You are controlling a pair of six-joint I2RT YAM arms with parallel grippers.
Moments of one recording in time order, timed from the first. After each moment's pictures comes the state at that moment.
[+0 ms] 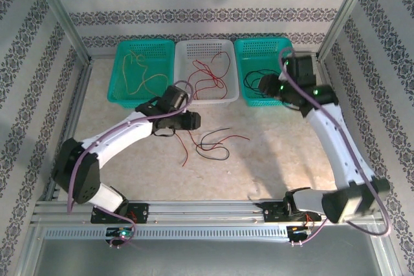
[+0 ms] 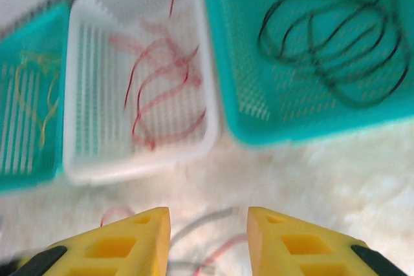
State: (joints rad) left arm -0.59 1.53 1.12 -0.55 0.16 -0.52; right arm 0.23 1.24 1.33 -0.84 -0.15 0.56
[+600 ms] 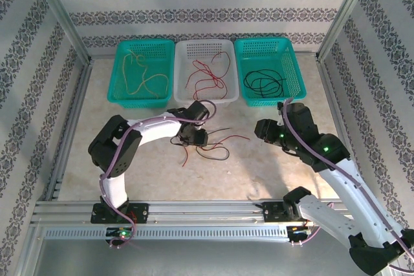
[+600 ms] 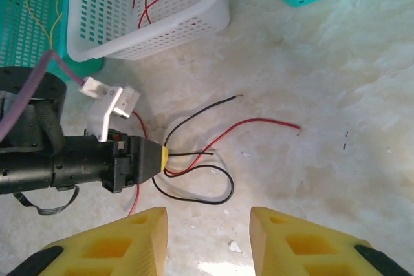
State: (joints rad) left arm -0.68 1.87 1.17 -0.55 0.14 -0.52; right arm 0.49 0.81 1.00 -0.94 -0.04 0.72
